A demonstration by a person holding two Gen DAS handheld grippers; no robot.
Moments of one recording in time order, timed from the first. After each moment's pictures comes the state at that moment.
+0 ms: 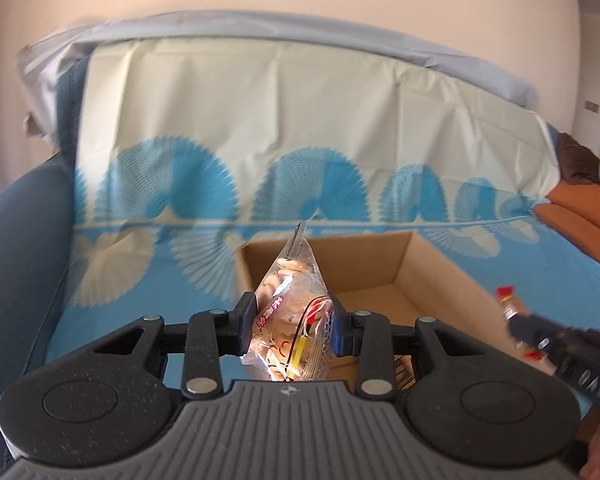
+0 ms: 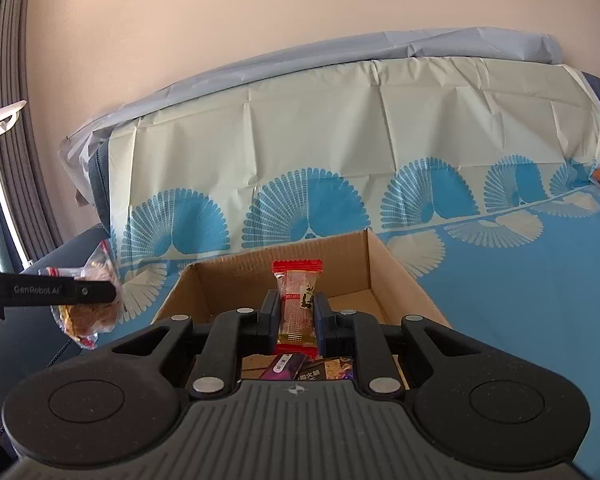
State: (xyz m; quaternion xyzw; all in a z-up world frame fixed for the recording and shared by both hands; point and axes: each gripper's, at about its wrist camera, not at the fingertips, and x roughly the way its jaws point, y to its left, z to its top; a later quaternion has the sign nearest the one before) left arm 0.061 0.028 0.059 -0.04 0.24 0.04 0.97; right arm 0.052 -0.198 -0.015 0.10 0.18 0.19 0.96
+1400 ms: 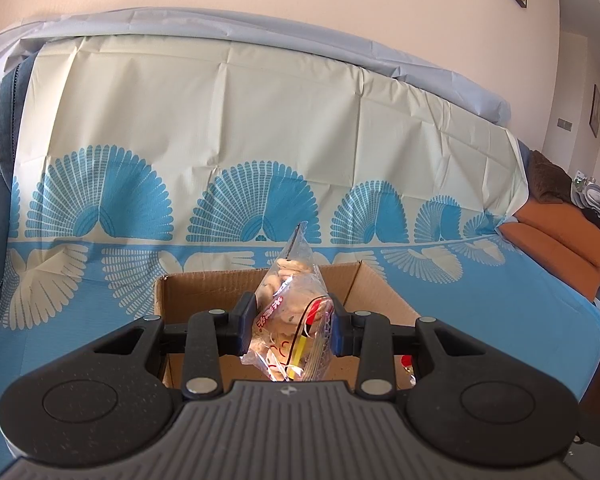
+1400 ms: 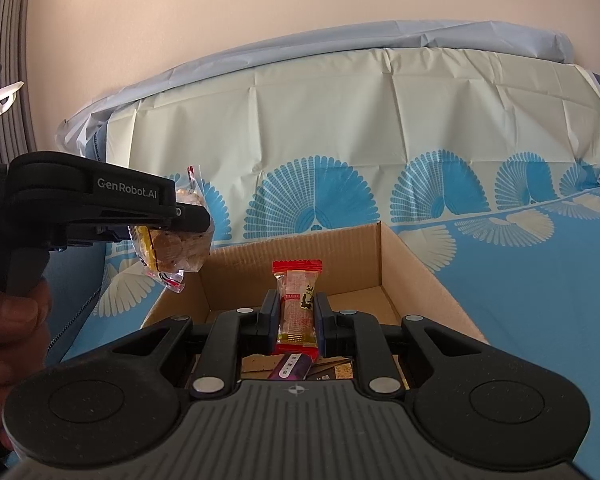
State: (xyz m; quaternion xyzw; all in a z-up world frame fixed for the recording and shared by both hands) left arm 0.119 0.002 0.062 -0.07 0.24 -0.01 0.97; right arm 0.074 -0.178 -0.022 0.08 0.19 0.20 0.96
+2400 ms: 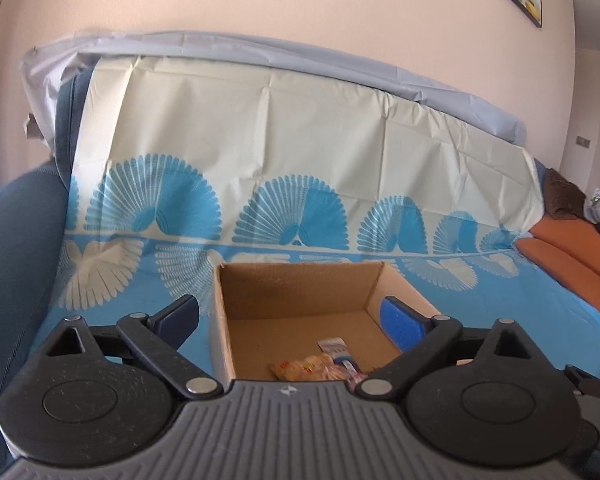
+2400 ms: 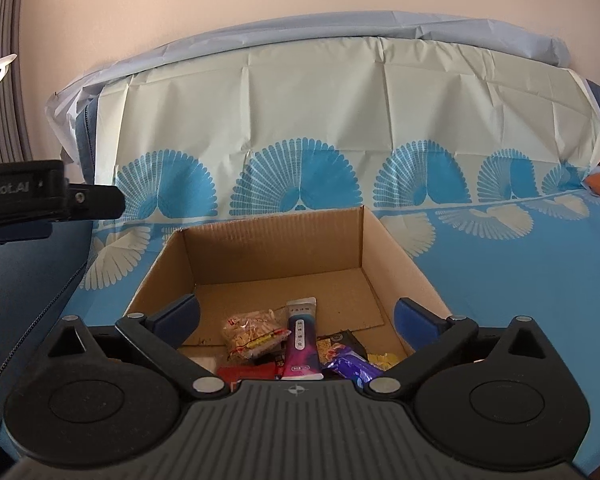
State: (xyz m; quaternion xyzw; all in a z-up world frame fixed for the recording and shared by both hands) left arm 0.031 0.020 0.073 -0.09 0.22 0.04 0.97; right arm 0.055 -0.186 -0.012 0.04 0.23 0.17 0.96
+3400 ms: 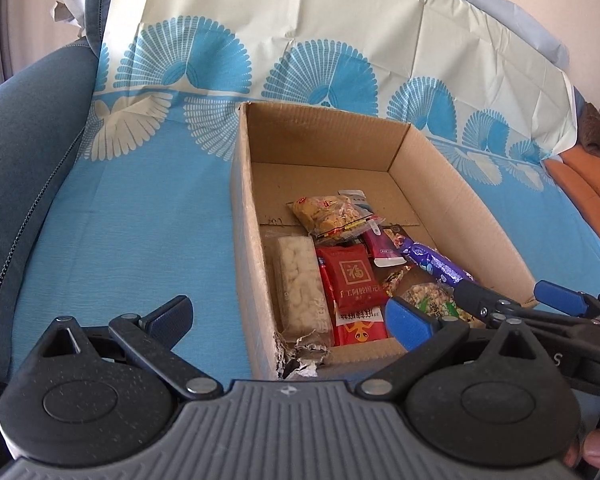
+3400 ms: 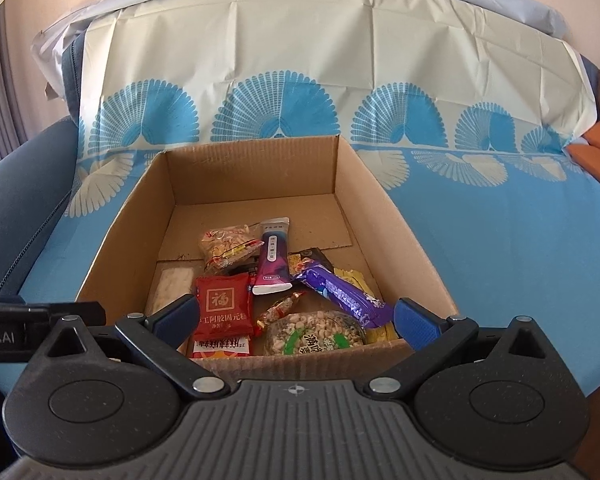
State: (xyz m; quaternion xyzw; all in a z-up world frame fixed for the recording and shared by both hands) left arm -0.005 -0.007 0.021 -0.11 0.39 0.08 0.91; right arm 0.035 -0.197 -0.019 -0.01 0.32 0.15 0.94
